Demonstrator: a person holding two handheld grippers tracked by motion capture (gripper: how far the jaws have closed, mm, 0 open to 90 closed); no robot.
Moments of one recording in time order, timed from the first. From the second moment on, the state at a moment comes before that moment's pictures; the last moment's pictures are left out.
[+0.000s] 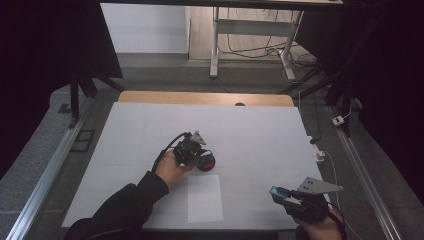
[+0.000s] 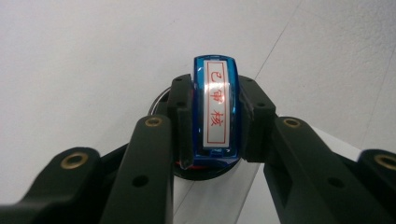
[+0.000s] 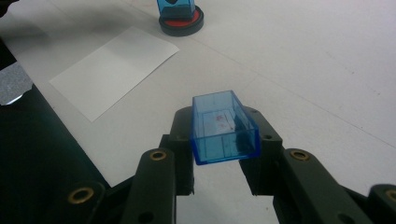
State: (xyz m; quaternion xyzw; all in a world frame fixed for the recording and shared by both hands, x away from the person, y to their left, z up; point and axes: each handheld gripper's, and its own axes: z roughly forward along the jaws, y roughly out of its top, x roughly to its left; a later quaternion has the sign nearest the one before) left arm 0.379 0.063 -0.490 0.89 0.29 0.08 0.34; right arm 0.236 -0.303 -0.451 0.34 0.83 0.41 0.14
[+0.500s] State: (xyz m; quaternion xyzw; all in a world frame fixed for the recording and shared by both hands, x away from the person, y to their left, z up) left arm 0.377 0.076 -0.476 0.88 0.29 0.07 0.37; right arm 0.236 -0.303 -0.451 0.34 0.83 0.41 0.14
